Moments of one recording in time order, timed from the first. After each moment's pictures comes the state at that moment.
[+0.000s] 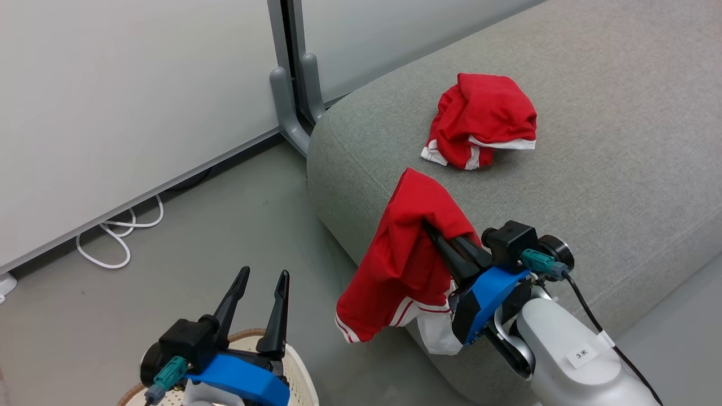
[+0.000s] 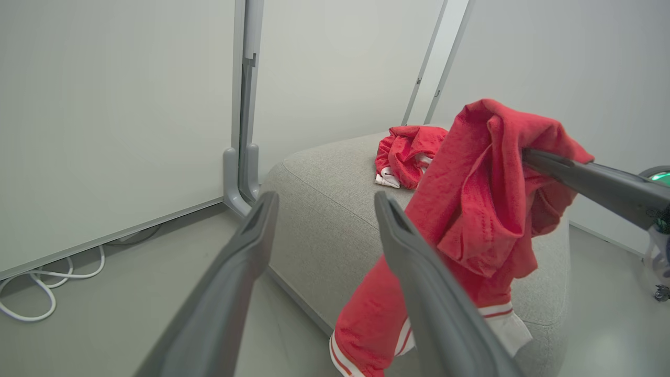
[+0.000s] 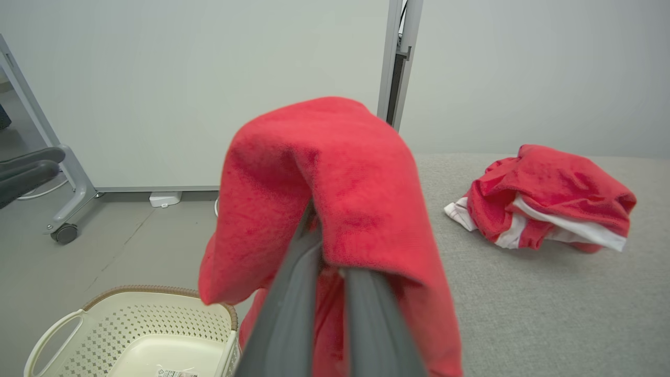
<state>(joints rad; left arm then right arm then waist) -0.10 0.13 -0.31 0.30 -0.39 -0.13 -0.26 -0.57 -0.14 0.58 0.69 0.36 0.13 -0.26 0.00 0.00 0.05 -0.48</state>
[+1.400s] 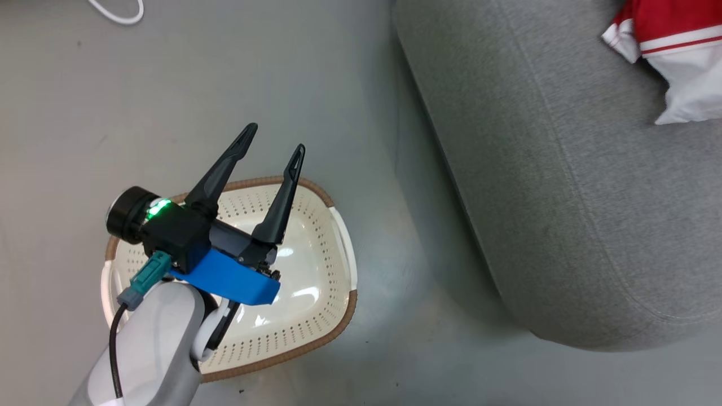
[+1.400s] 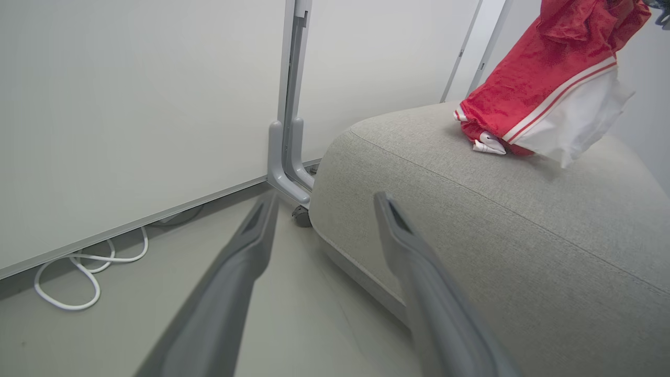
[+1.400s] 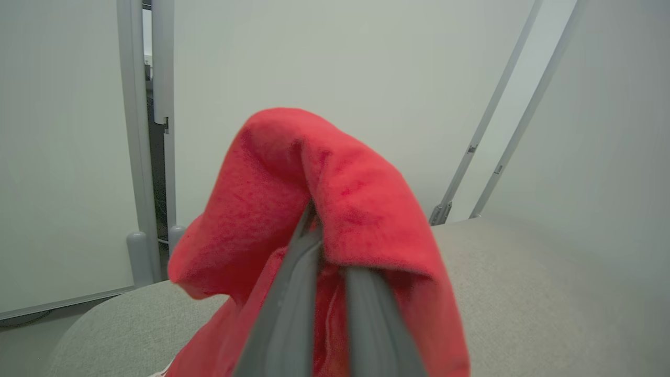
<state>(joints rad) -0.46 0.32 -0.50 0.17 -0.38 -0.13 -0.26 -1.14 -0.58 -0.08 0.84 0.30 0.13 -0.22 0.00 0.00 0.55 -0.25</state>
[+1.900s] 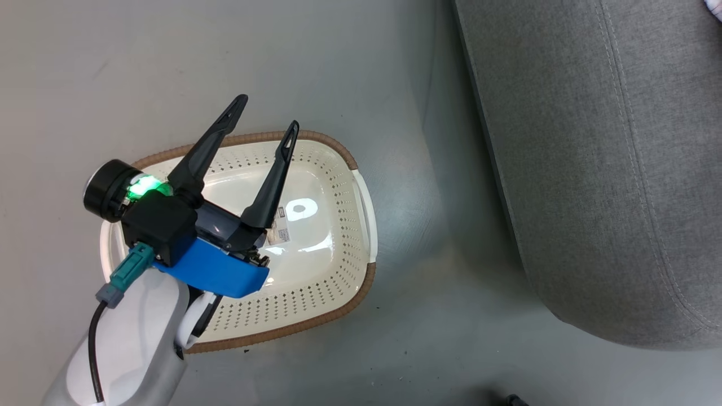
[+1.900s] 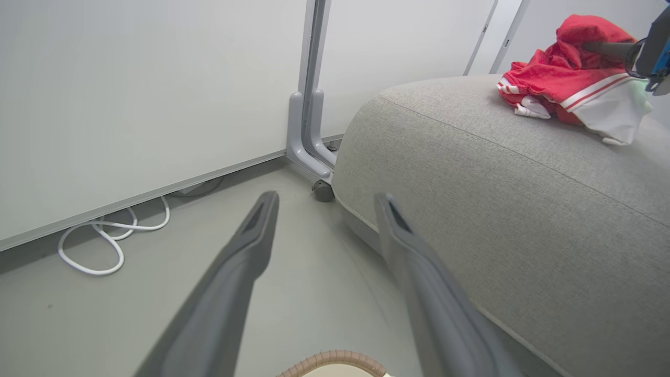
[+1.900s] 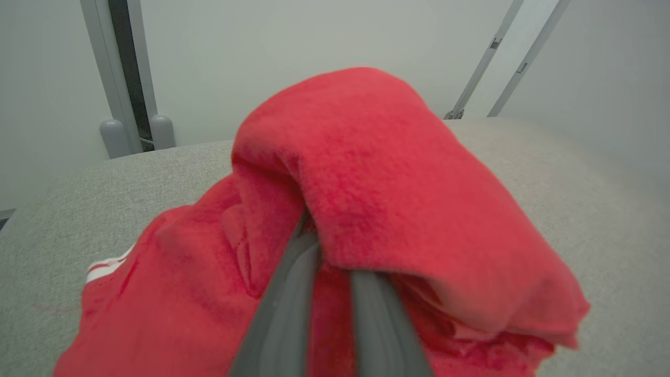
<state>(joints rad) -0.50 0.37 -0.50 0.10 -0.36 -0.13 -0.26 -1.04 -0.48 -0.32 0.92 0.14 0.13 -0.26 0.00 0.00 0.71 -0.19</state>
